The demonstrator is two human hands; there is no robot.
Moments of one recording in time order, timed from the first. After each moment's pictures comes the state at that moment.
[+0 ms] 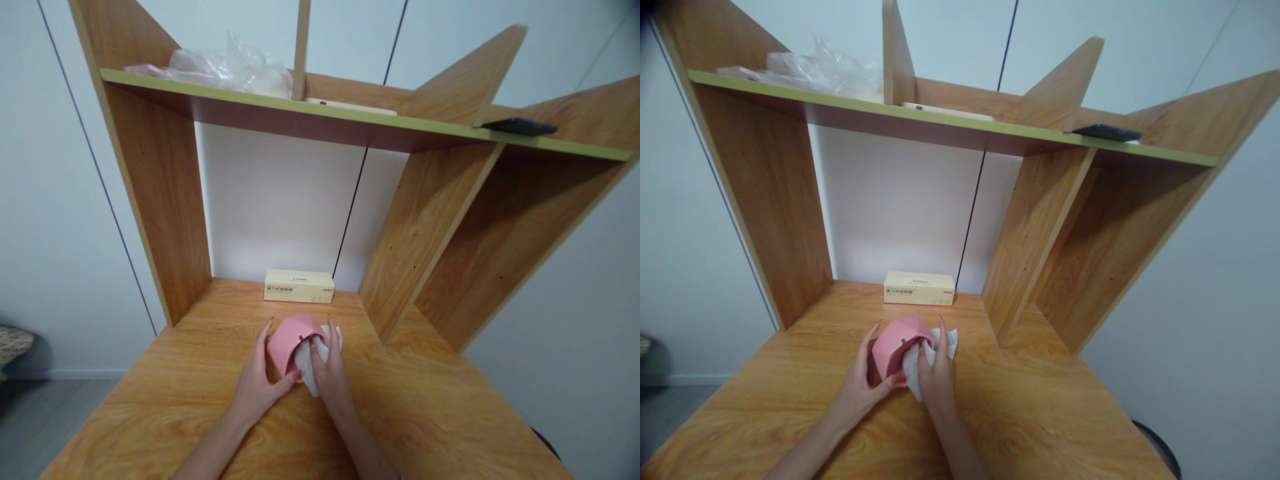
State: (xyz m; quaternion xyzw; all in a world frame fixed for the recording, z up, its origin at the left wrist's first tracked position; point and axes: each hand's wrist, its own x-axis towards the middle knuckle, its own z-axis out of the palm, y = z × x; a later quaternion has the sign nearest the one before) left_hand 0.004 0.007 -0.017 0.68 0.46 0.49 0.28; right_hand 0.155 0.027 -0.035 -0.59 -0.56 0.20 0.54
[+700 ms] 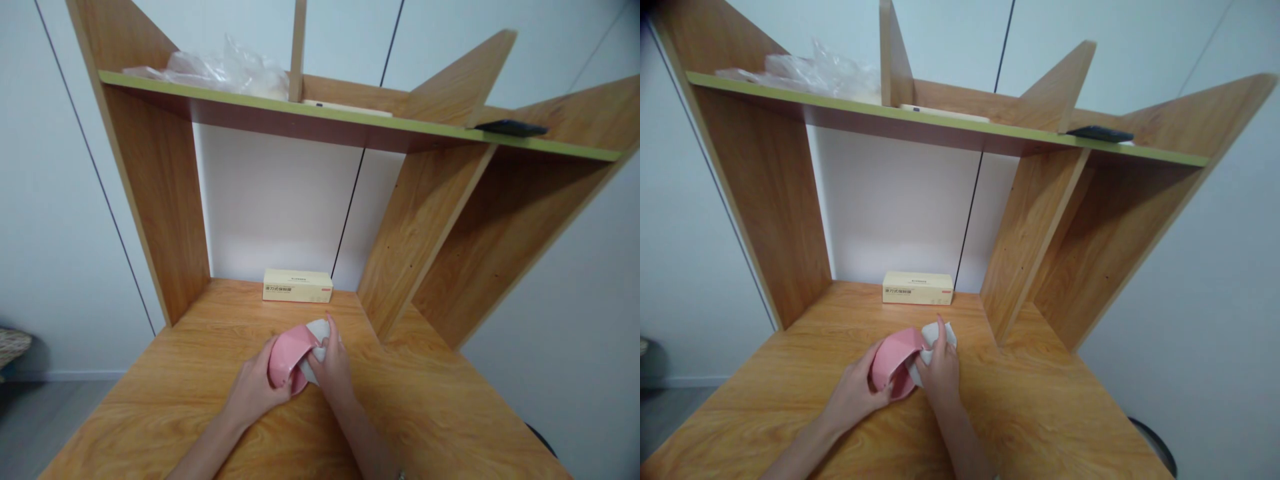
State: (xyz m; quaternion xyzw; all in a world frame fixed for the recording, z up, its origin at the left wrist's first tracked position) left_hand 0.002 0.002 -0.005 0.75 0.53 0.37 0.18; right_hand 0.171 0.028 -0.029 -0.62 -0.65 0.04 0.44
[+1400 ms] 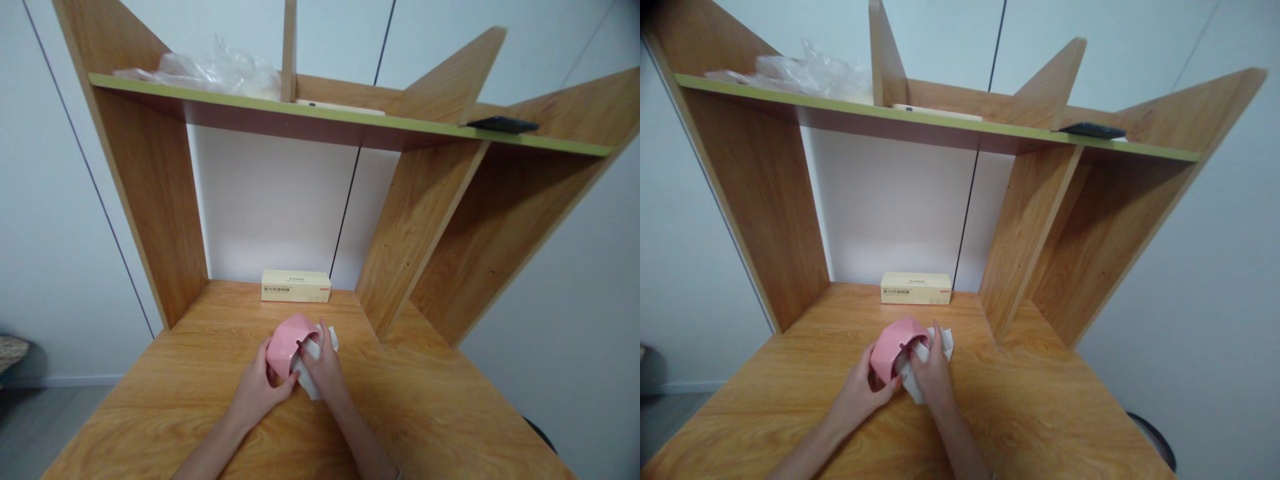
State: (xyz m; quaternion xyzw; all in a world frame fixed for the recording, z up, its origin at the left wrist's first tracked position) left_hand 0.011 0.005 -0.020 0.69 0.47 0.47 0.30; right_hand 0.158 0.032 -0.037 -0.60 -0.57 0.23 0.51
